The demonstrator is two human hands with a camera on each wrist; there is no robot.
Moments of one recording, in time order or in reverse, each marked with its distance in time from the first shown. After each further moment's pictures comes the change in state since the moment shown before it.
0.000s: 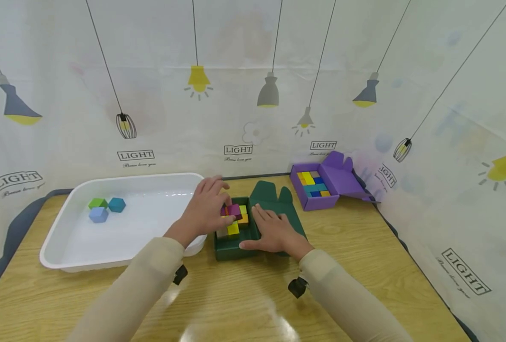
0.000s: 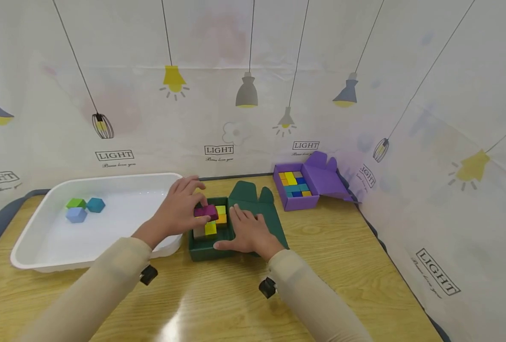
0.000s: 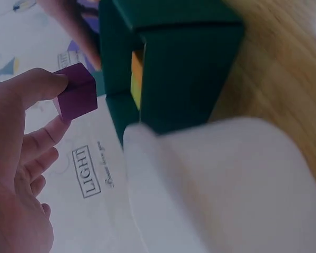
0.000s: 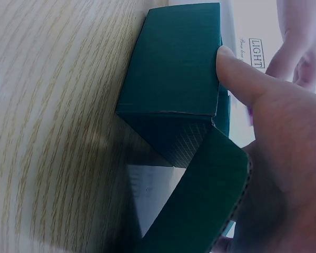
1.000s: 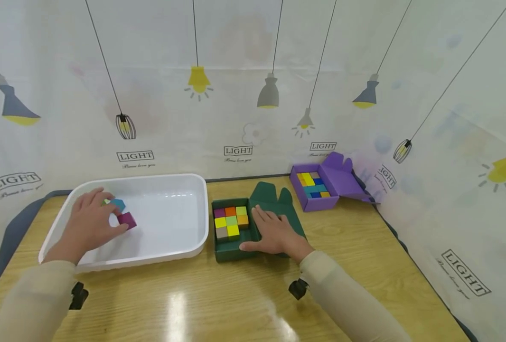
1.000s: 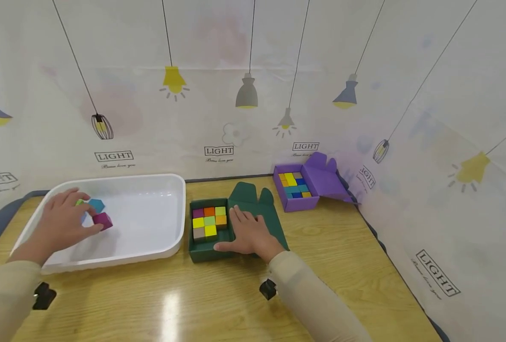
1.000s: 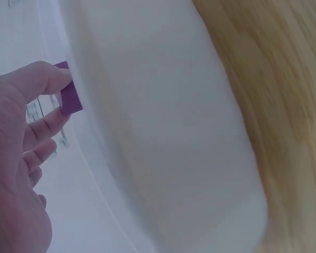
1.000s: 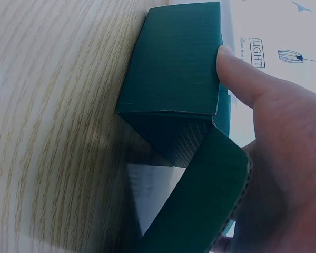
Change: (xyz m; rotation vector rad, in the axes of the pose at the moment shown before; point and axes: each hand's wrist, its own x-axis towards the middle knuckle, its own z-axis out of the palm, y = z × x) left_hand -0.133 -0.170 -0.043 0.055 -0.008 -0.341; right_hand -0.005 -0.001 -0.002 0.016 -0.001 -0.005
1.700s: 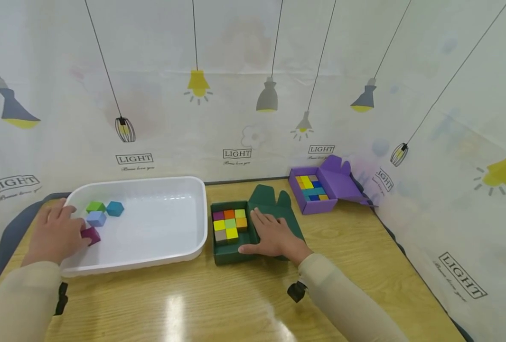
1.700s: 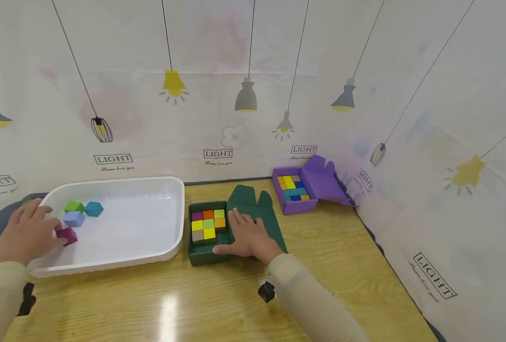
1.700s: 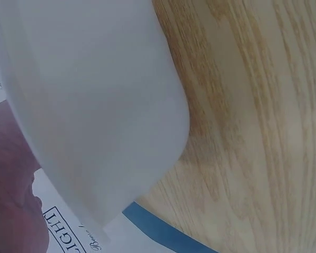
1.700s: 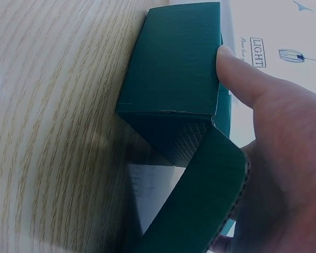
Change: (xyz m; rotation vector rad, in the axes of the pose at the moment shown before) left_hand -0.022 -0.060 0.010 0.267 -0.018 -0.099; right_hand 0.002 0.002 0.002 0.001 0.004 0.000
